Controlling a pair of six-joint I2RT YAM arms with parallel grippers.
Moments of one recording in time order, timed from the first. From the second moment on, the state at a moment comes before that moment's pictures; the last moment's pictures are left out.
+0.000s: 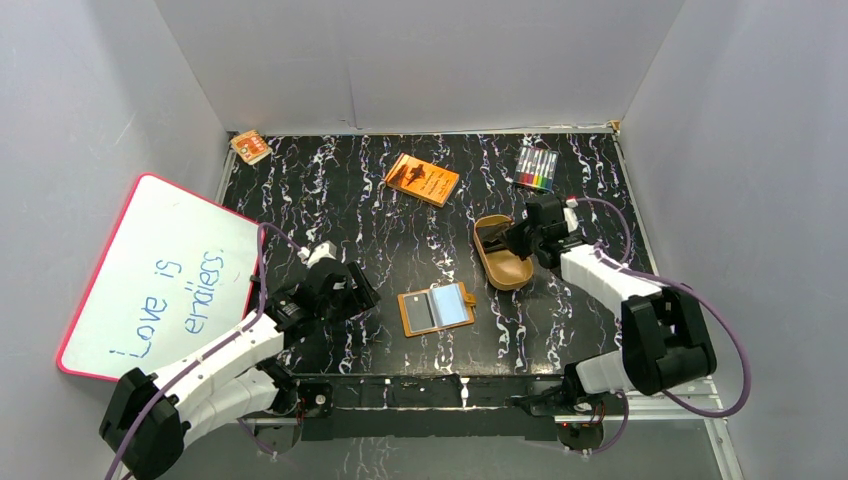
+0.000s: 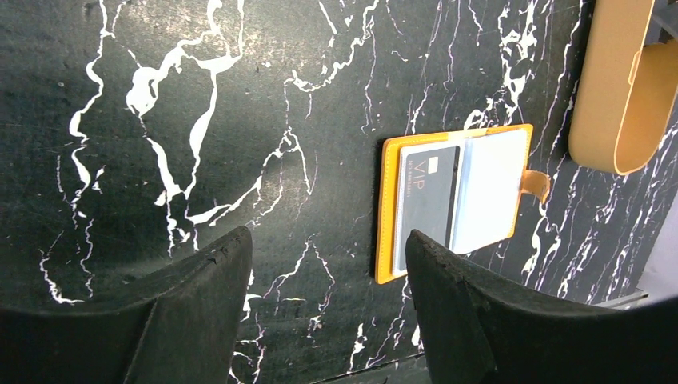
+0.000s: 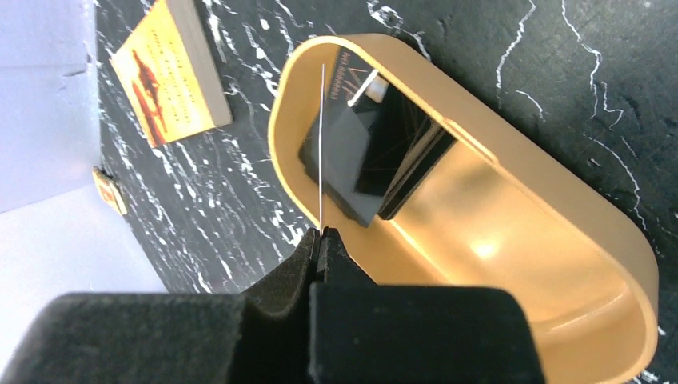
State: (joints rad) left arm -0.68 0.91 0.48 -0.40 -0.14 -0.98; right arm 0.34 1.39 0.72 -0.10 0.05 1.27
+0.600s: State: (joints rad) left arm -0.76 0.97 0.65 -0.43 -0.13 -0.84; right arm 0.34 1.07 0.91 -0.46 -0.21 0.72
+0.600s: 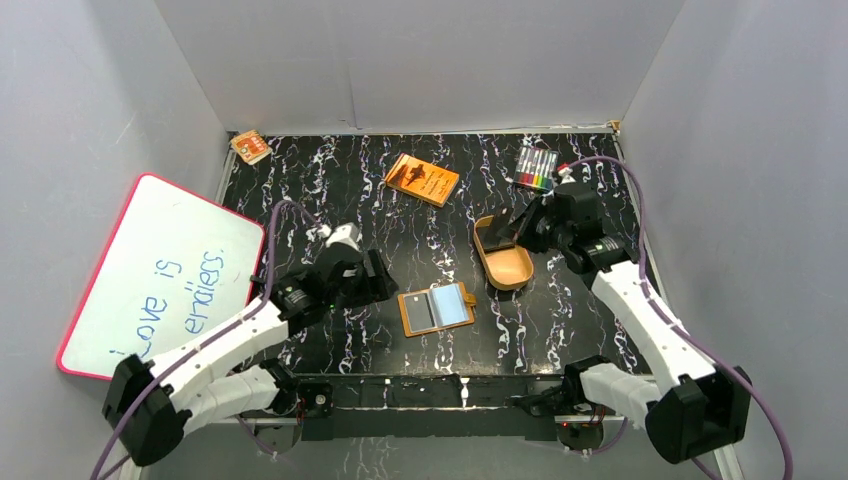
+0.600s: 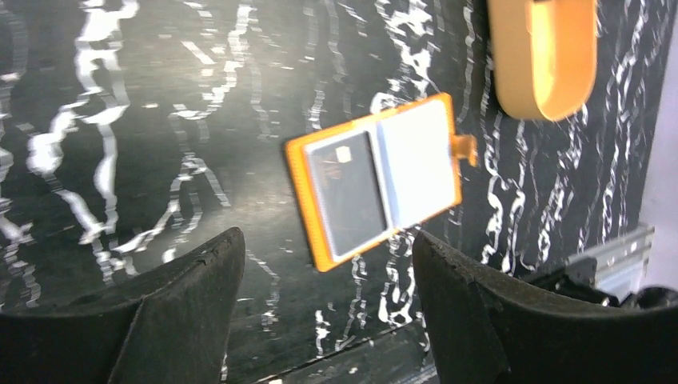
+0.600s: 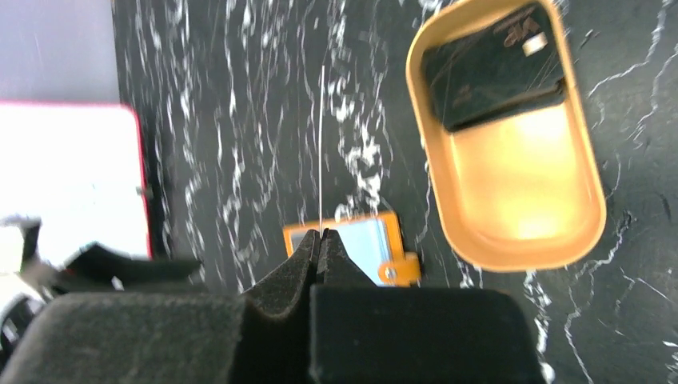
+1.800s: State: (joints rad) left arm -0.97 1.80 1.11 -0.35 -0.17 -0.80; right arm 0.34 0.82 0.61 -0.64 -0.52 0.50
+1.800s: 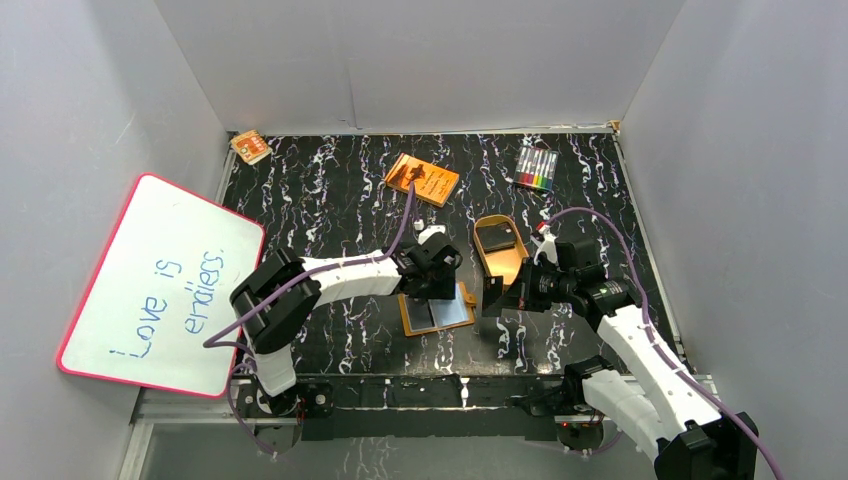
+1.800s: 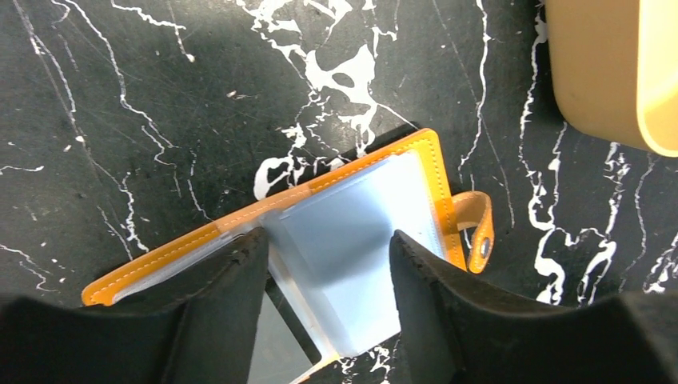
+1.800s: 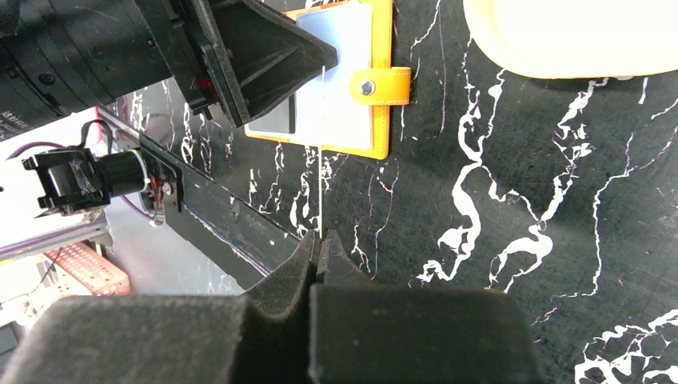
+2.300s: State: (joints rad) left arm -0.97 1.77 1.04 -0.32 -0.22 -0.80; right arm 0.35 0.91 0.59 -0.64 -0.66 0.45
